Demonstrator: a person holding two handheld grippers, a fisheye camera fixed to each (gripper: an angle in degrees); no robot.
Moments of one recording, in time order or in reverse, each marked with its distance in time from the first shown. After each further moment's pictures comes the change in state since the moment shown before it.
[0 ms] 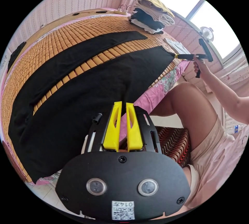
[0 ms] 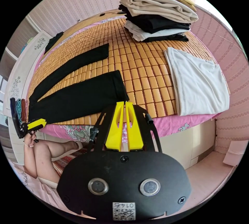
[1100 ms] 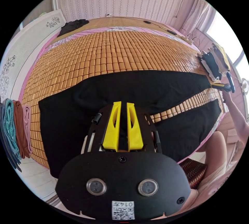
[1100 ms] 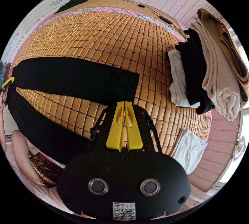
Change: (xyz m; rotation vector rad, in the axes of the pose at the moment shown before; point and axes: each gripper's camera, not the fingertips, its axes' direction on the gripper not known) left arm -0.230 -0.006 -0.127 0.117 -0.304 -0.441; right arm -0.194 -0.278 0.047 -0.110 0.256 -0.429
